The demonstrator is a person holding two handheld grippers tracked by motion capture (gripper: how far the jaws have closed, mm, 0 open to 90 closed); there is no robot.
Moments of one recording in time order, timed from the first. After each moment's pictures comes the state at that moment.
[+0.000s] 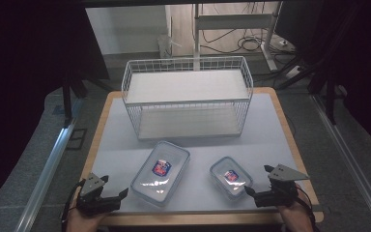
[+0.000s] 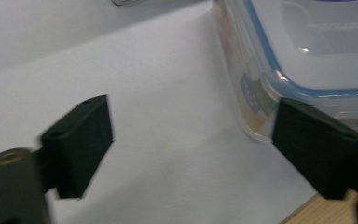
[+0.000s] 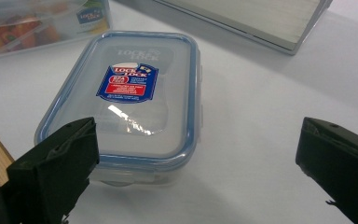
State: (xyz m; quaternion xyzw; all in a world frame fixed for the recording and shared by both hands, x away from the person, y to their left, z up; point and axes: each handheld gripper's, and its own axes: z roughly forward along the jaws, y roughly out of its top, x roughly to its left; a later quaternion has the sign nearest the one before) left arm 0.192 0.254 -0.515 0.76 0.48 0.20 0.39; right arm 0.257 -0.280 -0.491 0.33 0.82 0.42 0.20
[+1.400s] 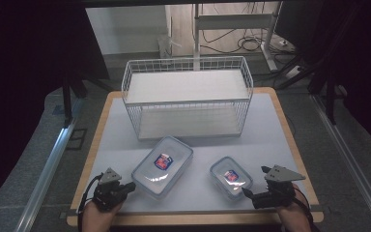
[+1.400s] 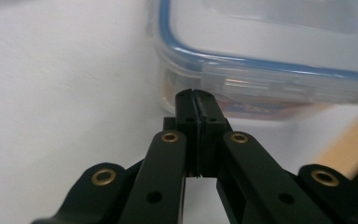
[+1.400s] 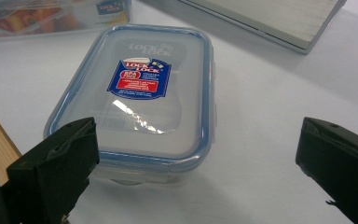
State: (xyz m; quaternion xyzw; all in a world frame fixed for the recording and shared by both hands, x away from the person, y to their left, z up) left arm 0.224 0.221 -0.521 0.78 0.49 0.12 0.37; right arm 0.256 -0.274 -0.493 0.32 0.83 0.41 0.20
